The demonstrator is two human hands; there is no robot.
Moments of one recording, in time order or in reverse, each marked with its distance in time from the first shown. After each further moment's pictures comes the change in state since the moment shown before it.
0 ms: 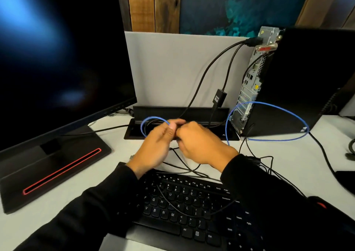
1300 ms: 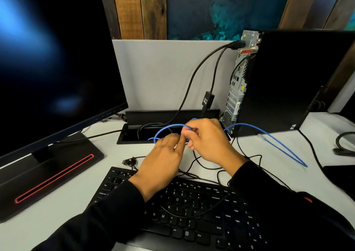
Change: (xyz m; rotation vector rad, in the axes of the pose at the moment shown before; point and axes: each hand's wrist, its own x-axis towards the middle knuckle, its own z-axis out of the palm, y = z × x) left_hand -0.018 0.003 0.037 1.270 -0.119 0.411; right_hand -0.033 0.029 -0.015 0.555 0.314 0.204
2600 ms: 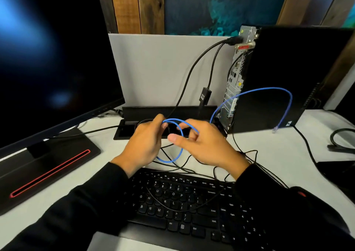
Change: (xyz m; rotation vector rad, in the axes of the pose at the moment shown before) left_hand 0.011 -0.037 -0.019 -0.488 0.182 -0.199; right_hand -0.023 -0.005 -0.001 0.146 -0.063 0.046
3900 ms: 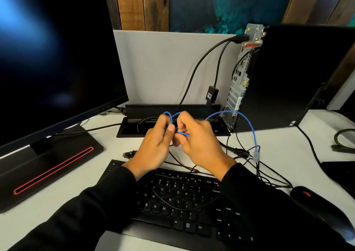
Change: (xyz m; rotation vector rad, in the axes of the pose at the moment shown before) left_hand -0.013 0.009 0.012 -0.479 -0.024 -0.129; right_hand 0.009 -0.002 0.031 -0.204 0.129 -0.263
